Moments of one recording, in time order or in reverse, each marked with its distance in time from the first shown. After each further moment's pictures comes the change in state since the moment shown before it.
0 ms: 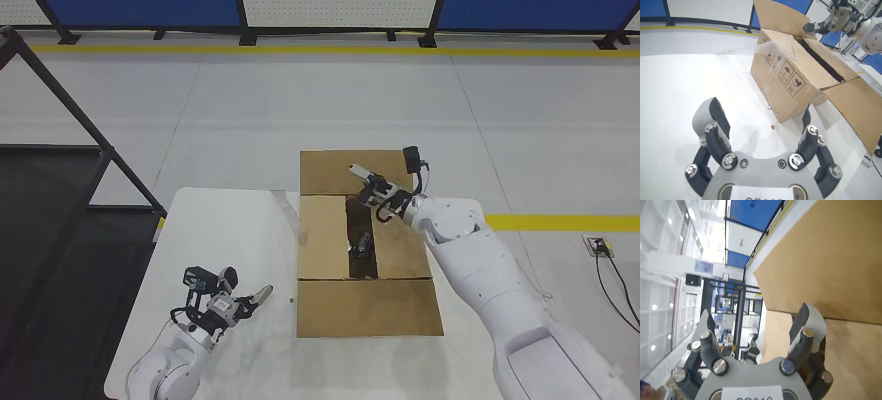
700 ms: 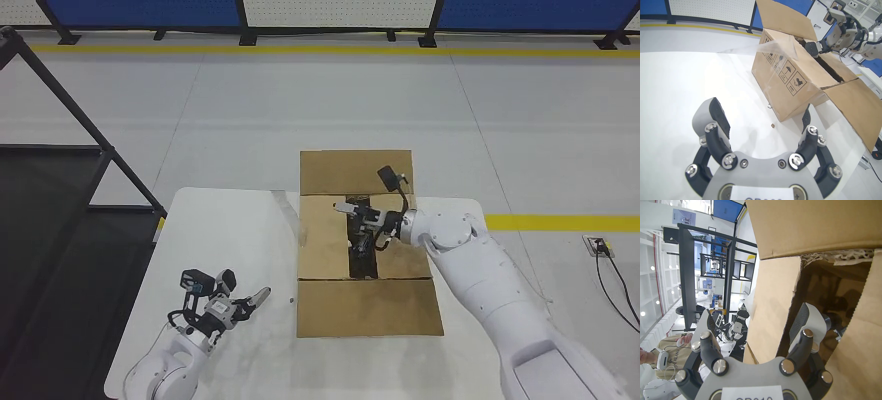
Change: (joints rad) left arm 0.017 0.004 -0.008 -0.001 -0.016 -0.009 0.006; right arm -0.069 0.047 -0.008 -0.147 -0.135 0.053 0.167
